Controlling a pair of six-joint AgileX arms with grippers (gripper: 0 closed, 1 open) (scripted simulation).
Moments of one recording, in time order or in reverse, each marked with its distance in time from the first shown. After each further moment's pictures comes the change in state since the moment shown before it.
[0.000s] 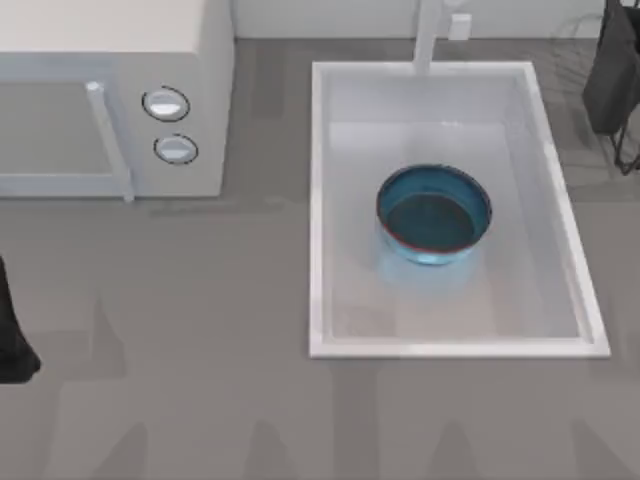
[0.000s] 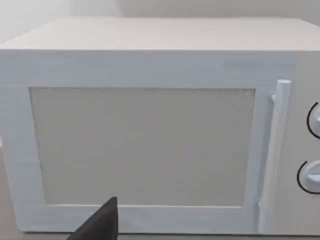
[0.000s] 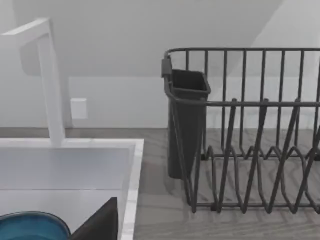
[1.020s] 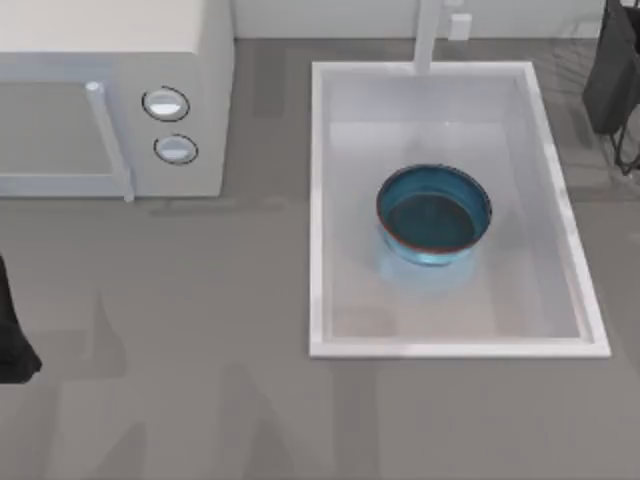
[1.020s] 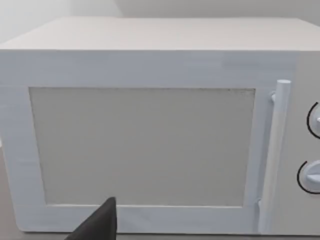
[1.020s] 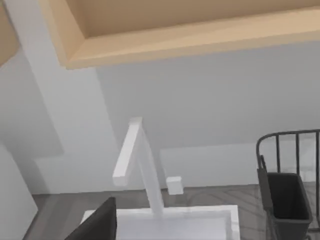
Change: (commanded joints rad) left arm 0.000 0.000 0.000 0.000 0.000 0.000; right arm 0.171 0.826 0.993 -0.319 0.033 0.192
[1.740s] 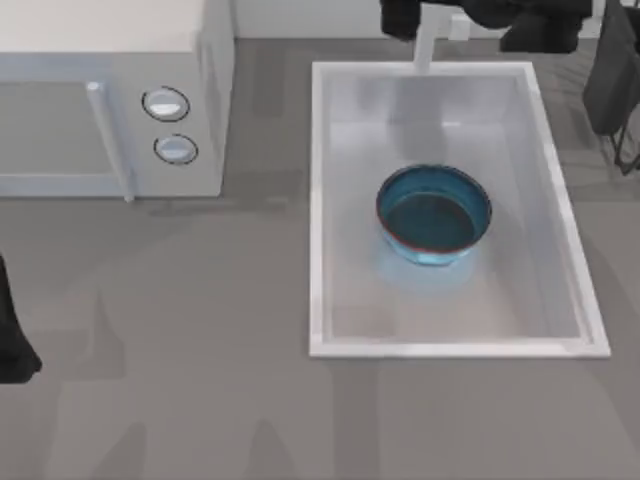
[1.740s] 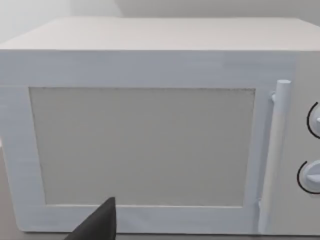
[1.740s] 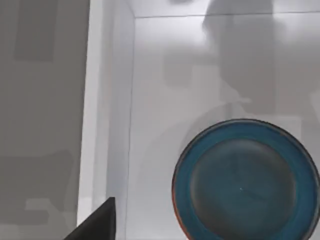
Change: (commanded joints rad) left arm 0.000 0.000 0.000 0.000 0.000 0.000; right arm 0.247 1.322 1.113 -0.660 0.058 0.233
